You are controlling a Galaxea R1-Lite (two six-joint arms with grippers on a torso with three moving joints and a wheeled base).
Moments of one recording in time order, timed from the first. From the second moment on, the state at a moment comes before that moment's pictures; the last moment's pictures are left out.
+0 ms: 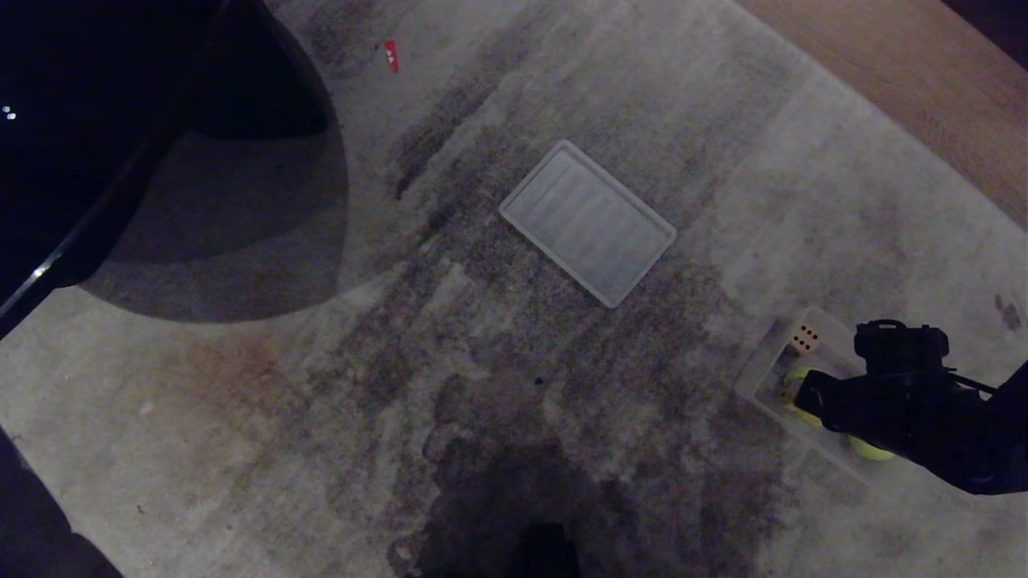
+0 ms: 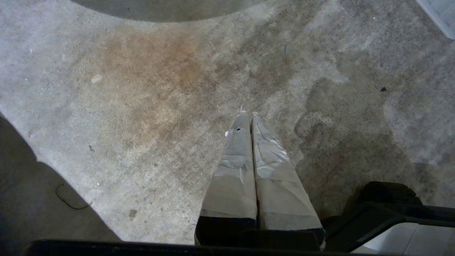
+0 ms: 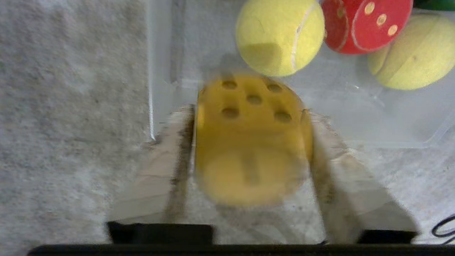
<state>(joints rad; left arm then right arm) -0.01 0.00 0.00 0.00 0.05 -0.04 -0.02 2.00 -0.57 -0.82 -0.22 0.45</state>
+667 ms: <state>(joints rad) -0.01 0.00 0.00 0.00 0.05 -0.04 -0.02 1.76 -0.45 -0.76 -0.20 0.44</state>
